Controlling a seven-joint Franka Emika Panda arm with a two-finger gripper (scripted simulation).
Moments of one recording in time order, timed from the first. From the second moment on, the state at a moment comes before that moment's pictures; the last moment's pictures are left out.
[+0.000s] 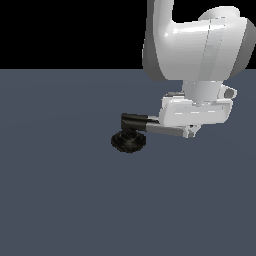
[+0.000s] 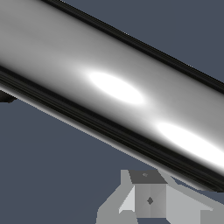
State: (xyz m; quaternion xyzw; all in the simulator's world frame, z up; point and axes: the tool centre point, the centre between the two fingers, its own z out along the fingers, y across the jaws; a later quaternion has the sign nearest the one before) arm -0.056 -0.188 0.106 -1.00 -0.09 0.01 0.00
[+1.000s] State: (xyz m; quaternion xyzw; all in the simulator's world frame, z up) arm 0.003 -0.210 0.106 -1.00 -0.10 0.00 0.00
